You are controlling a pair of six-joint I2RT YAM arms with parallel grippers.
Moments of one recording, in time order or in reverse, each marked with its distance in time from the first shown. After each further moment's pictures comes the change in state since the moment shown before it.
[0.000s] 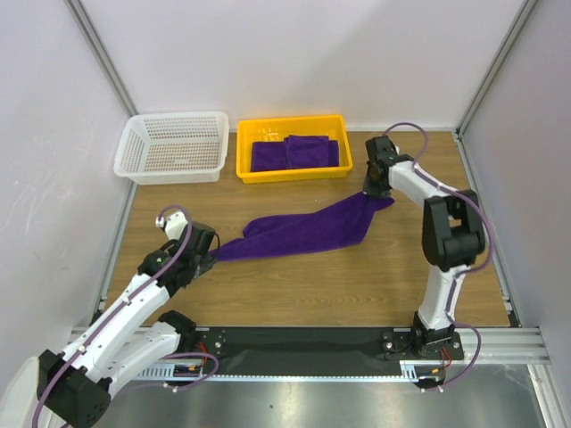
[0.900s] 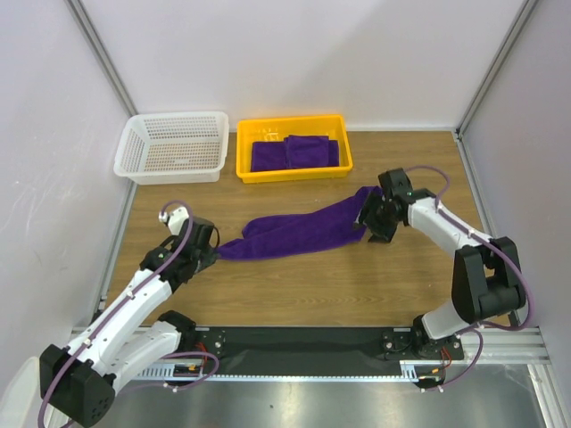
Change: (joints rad) left arm 0.042 0.043 0.000 0.089 0.066 0.044; right arm 0.025 -0.375 -0.367 -0.097 -0.354 0.301
